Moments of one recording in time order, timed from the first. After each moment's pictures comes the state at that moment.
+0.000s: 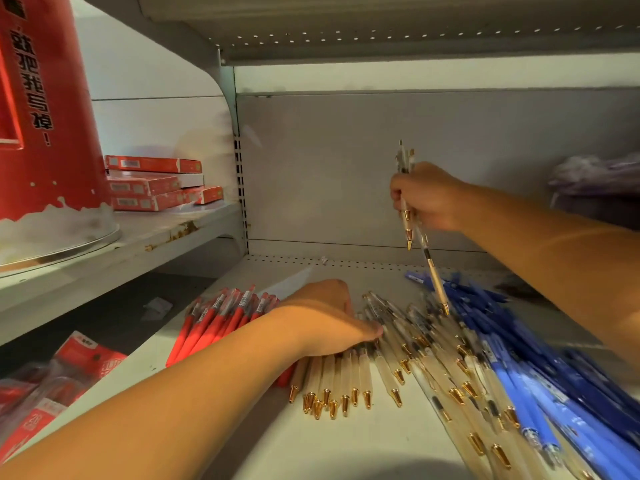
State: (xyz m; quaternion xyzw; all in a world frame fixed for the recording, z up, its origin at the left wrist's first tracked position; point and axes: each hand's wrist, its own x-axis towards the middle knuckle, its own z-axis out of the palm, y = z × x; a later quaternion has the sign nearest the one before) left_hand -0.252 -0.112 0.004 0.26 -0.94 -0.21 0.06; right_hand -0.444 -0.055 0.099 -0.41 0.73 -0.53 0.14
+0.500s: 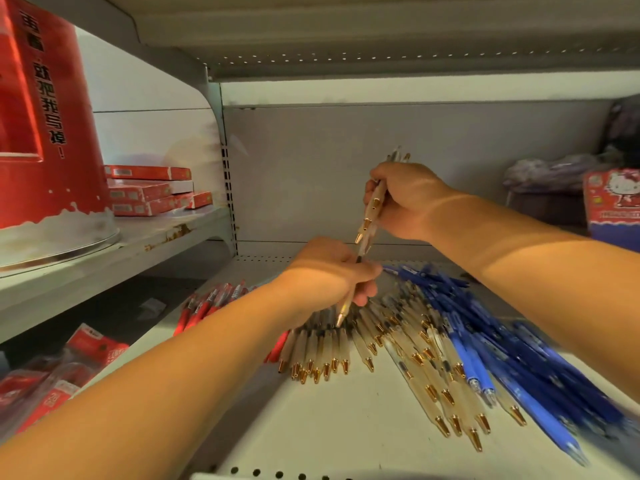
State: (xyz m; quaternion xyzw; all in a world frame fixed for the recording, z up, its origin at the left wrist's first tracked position) left_hand -0.253 -0.082 0.027 0.17 -0.84 -0.48 0.20; right_hand -0.371 -0.014 0.105 -0.24 0.52 -0.78 0.26
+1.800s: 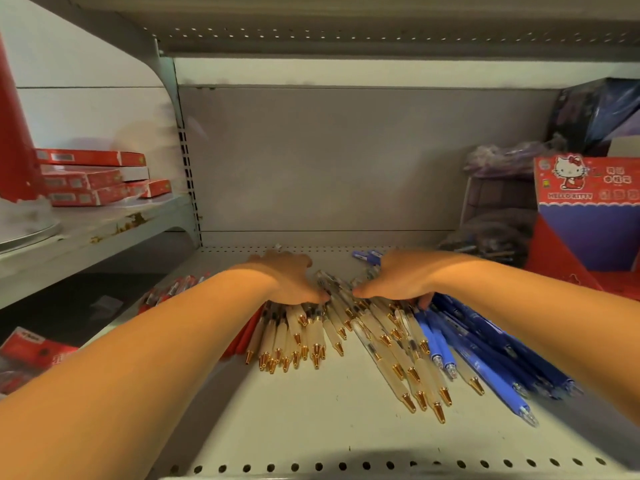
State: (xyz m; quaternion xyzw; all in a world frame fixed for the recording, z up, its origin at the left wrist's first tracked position) left_hand -0.275 -0.111 0.016 0.23 -0.97 -0.03 -0.04; right_hand -0.406 0.037 0.019 -0.39 0.91 -0.03 0.12
